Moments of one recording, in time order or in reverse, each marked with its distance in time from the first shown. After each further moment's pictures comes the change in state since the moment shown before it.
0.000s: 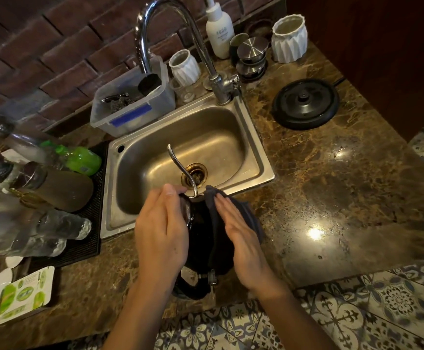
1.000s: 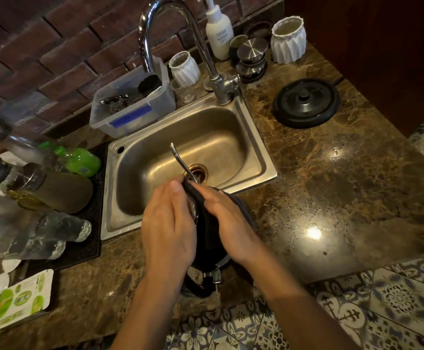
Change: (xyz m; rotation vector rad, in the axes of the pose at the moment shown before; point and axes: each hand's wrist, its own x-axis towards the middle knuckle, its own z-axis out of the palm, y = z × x) left_hand -0.001 0.001 0.001 -0.057 -0.004 0.013; right_hand 0.038 -0.048 0.007 0.032 -0.115 -0.031
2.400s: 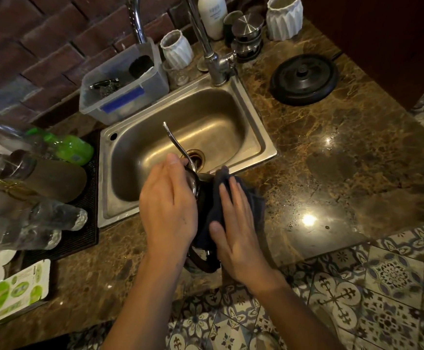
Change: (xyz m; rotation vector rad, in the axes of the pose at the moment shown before) left_hand -0.002 -0.010 0.001 -0.007 0.029 -0.042; right_hand -0.058 0.075 0.039 -0.455 0.321 -0.200
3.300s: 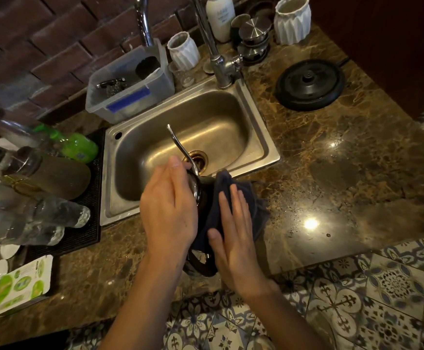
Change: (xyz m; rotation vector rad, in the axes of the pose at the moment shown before) left_hand 0.002 0.001 -0.001 -0.004 0.006 0.011; right_hand -0.002 -0.008 0.006 0.019 0.049 0.006
